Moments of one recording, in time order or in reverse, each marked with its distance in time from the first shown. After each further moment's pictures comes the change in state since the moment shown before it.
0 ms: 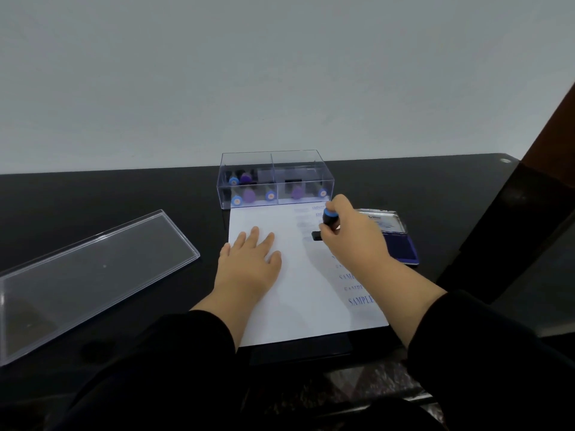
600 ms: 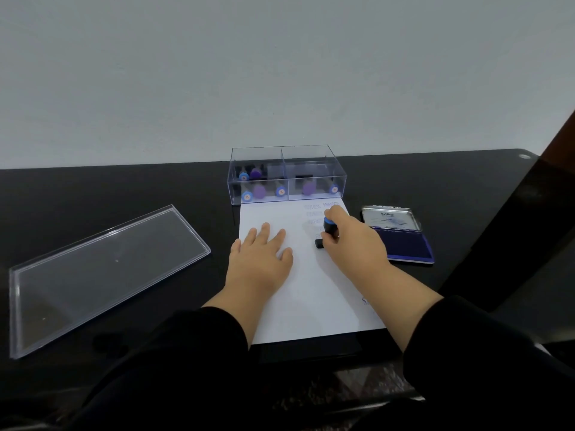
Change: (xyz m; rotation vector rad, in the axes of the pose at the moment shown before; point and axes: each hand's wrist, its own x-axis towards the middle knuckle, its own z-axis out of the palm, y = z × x) left_hand 0.003 -0.001 0.001 0.009 -0.013 -0.002; right_hand 0.001 0.002 0.030 -0.047 -0.031 -0.026
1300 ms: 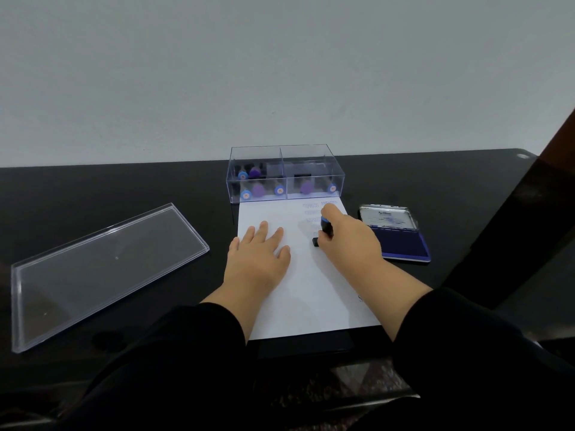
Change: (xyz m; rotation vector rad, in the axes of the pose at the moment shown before) left_hand -0.002 0.001 0.000 -0.001 0.004 -0.005; right_hand 0.002 -0.003 -0.002 -0.064 -0.039 -0.007
